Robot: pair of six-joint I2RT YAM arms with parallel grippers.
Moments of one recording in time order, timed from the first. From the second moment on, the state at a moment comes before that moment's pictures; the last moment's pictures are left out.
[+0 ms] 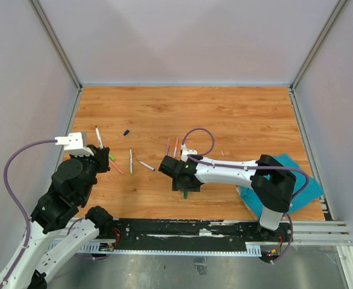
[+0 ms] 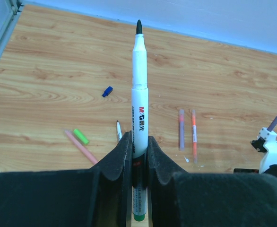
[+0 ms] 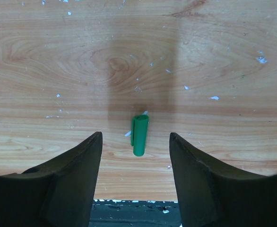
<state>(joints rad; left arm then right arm) -0.60 0.38 0.82 -0.63 -0.54 -0.35 1.14 1.75 1.18 -0.78 0.33 1.13</state>
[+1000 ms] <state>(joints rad) -0.60 0.38 0.82 -0.63 -0.54 -0.35 1.13 1.83 1.19 -0.78 0.26 1.15</state>
